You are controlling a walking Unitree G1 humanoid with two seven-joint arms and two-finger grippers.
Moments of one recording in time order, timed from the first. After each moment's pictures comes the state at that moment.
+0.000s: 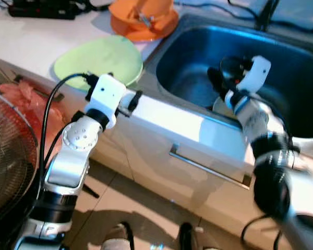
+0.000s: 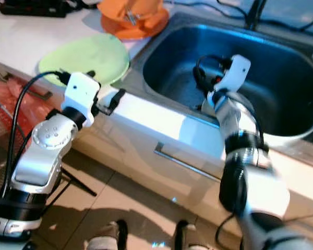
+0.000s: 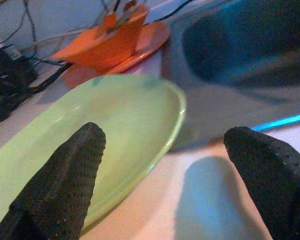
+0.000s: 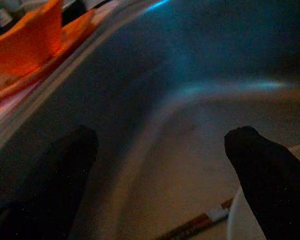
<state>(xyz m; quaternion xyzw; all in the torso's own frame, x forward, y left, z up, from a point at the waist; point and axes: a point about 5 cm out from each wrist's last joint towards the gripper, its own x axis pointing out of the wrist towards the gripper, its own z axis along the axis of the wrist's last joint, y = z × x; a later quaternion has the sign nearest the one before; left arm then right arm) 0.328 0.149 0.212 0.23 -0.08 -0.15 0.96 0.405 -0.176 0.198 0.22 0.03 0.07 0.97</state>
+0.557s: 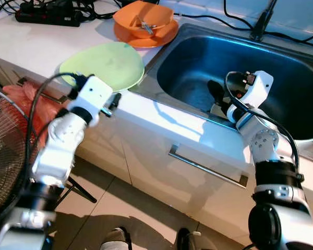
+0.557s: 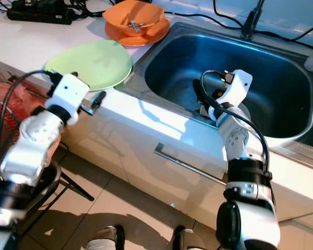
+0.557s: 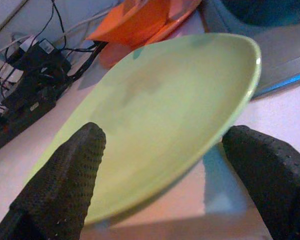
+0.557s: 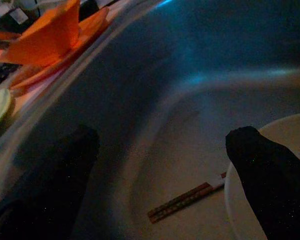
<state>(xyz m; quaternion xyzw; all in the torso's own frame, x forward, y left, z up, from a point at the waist) 0.347 0.189 0.207 0.31 -0.04 -0.12 0.94 0.375 -0.175 0.189 0.24 0.06 0.07 0.97</state>
